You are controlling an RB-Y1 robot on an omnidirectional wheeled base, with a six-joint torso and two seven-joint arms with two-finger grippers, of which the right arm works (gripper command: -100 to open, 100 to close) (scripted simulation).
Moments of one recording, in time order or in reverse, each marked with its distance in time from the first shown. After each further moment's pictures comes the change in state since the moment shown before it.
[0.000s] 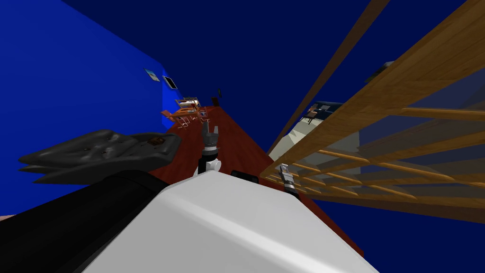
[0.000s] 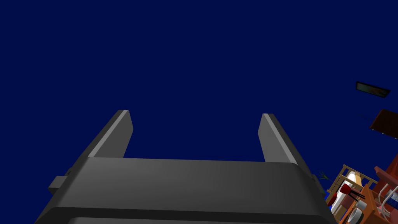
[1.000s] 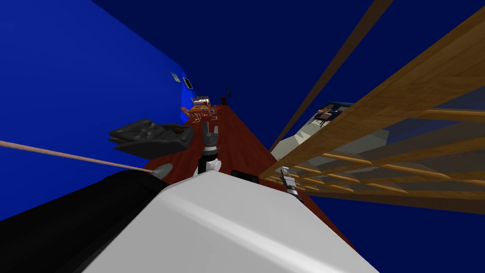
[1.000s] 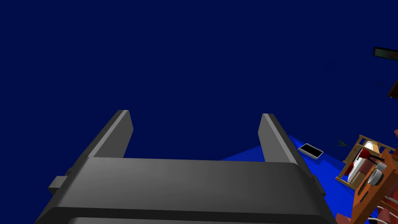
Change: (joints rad) arm 0.045 -0.048 0.053 0.018 0.033 -0.096 -0.062
